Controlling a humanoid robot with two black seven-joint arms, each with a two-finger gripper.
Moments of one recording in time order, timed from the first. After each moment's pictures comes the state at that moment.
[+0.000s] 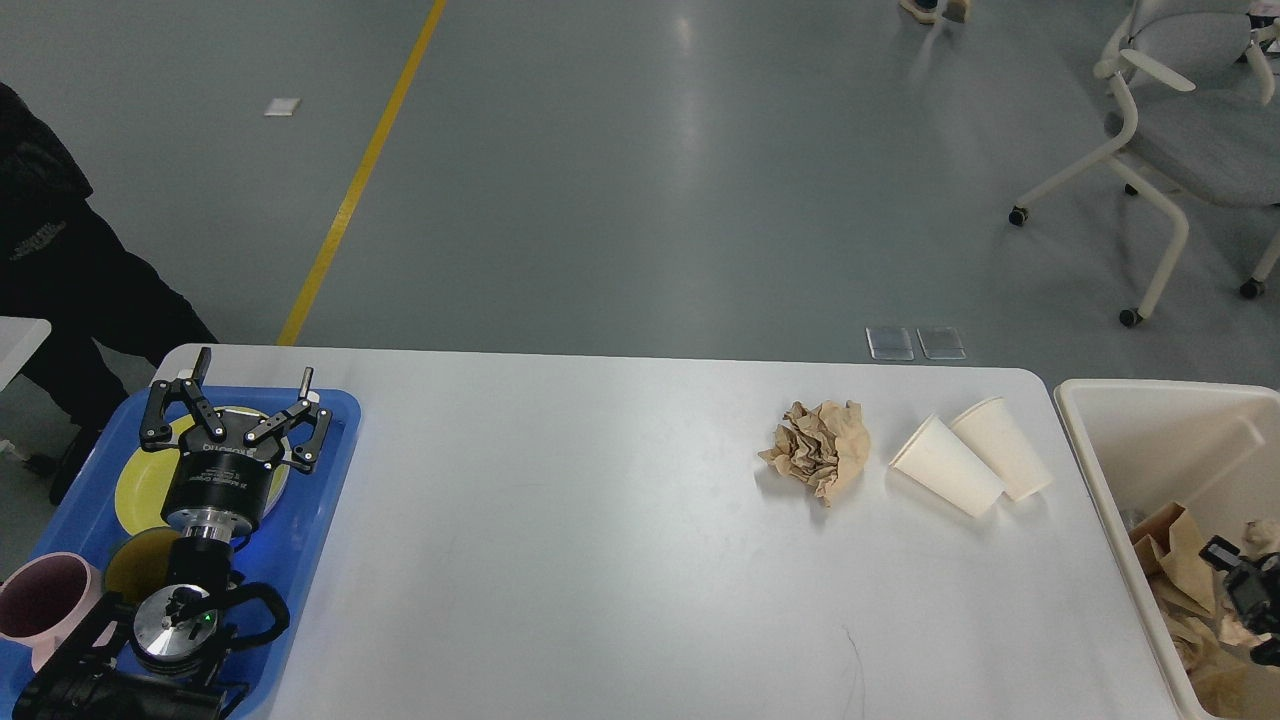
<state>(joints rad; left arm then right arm) -0.28 0.14 -1.48 -0.73 0.01 -0.61 -0.14 0.57 -0.37 -0.97 -0.03 0.17 0.15 -0.19</state>
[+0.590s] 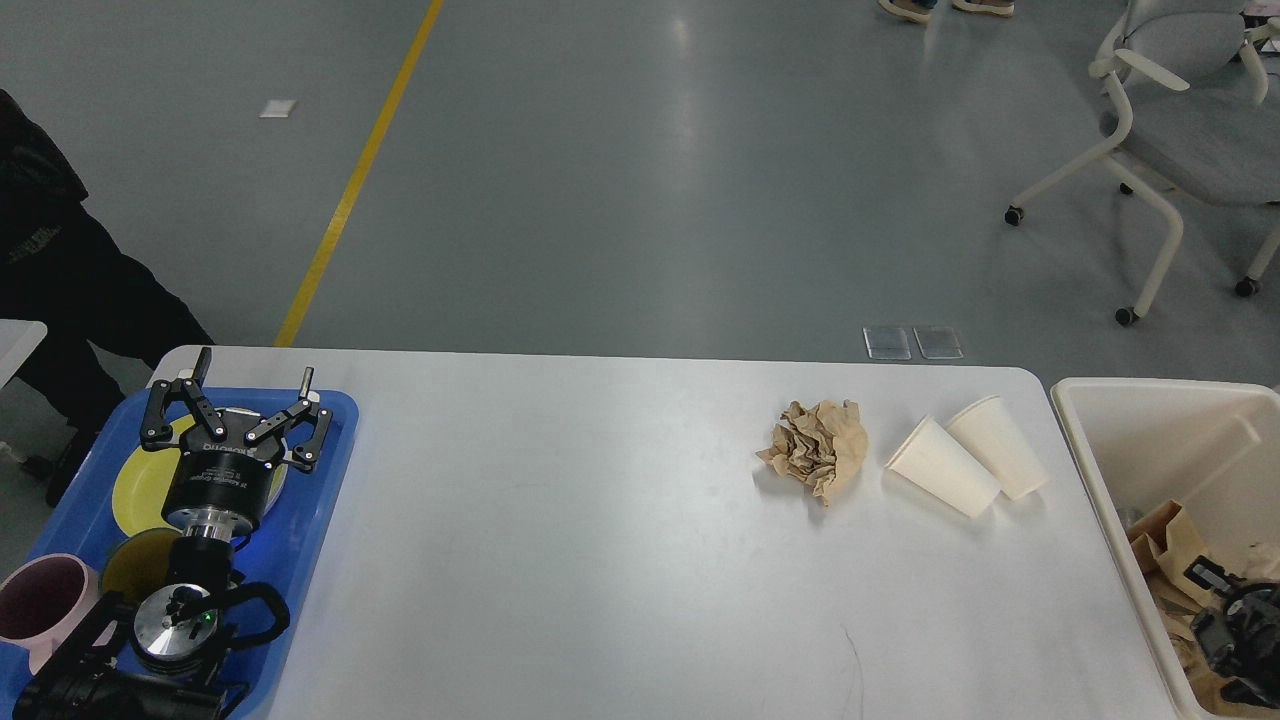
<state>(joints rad) -0.28 0.14 -1.48 -0.73 0.01 -0.61 -0.14 0.51 -0.33 -0.98 -0.05 0.17 0.02 -0.19</state>
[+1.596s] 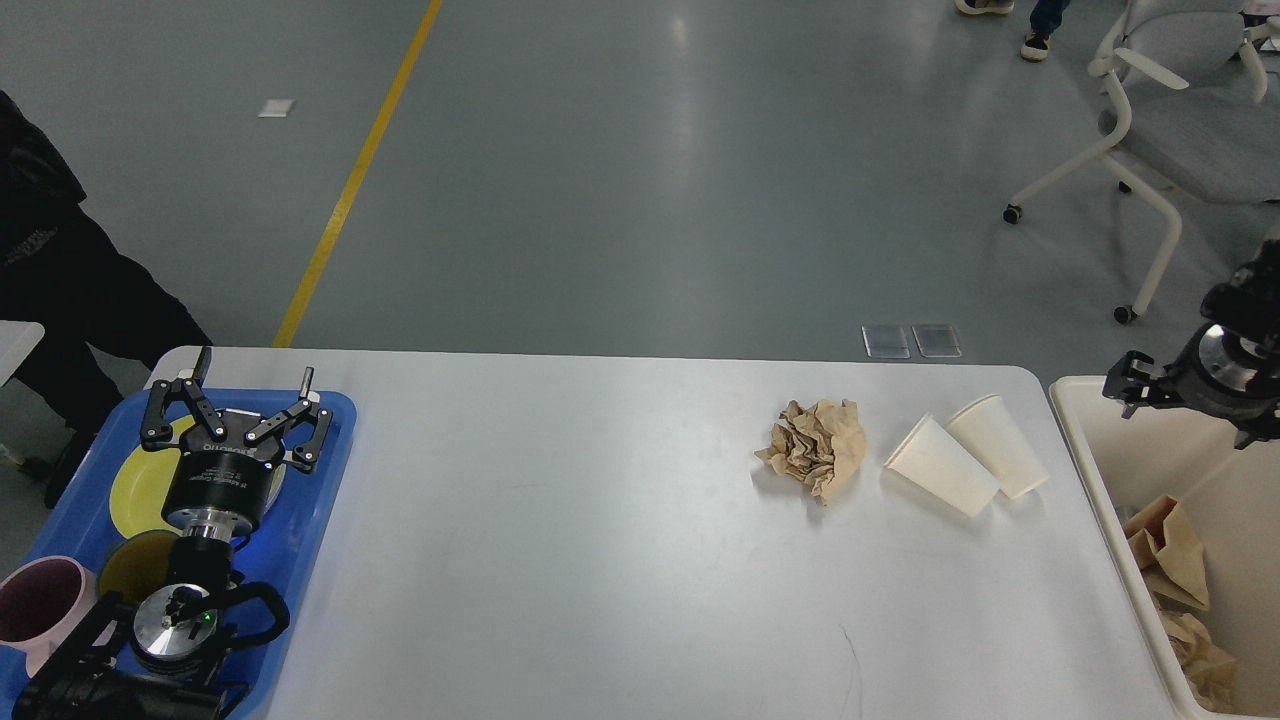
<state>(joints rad) -0.28 0.14 -1.48 -0.73 0.01 -0.61 -0.14 1.49 -0.49 -1.12 0.66 -0.13 0.62 -0.36</state>
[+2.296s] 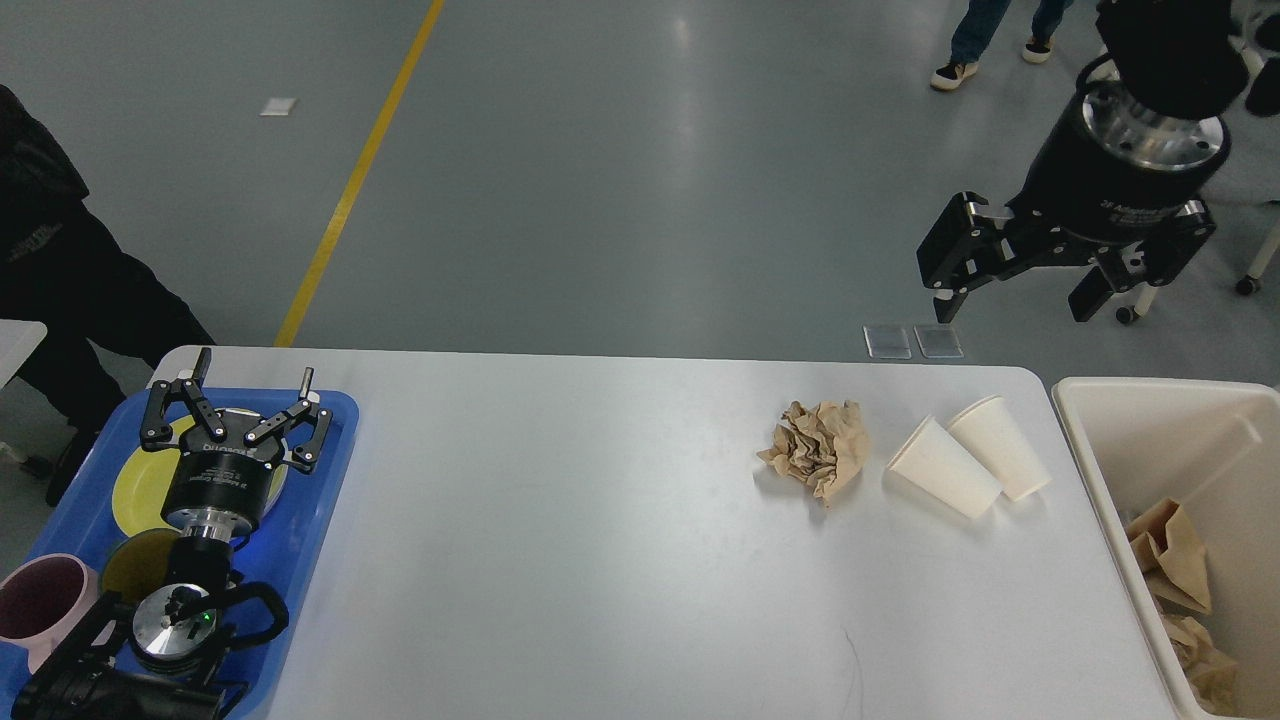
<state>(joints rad) -0.28 0.14 -1.48 -0.73 0.01 -0.61 -0.14 2.43 -0.38 -1.11 1.37 0.08 0.96 -0.46</state>
